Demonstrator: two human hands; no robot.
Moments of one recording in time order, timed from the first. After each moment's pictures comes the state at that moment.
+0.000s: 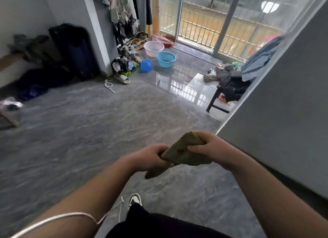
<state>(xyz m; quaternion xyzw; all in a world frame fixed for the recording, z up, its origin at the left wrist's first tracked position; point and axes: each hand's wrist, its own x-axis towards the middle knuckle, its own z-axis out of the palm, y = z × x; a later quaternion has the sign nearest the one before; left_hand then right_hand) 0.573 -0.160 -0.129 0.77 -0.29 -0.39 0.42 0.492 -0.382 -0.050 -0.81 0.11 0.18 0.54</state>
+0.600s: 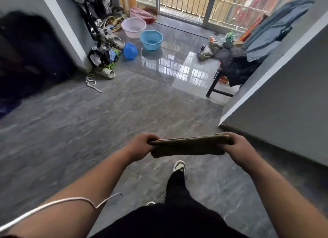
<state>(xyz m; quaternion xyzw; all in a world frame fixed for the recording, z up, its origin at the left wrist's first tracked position) 0.841 -0.147 -0.186 0.82 -0.27 -0.35 0.36 0.654 -0.424 -0.125 -0.80 0.32 0.02 0.50</state>
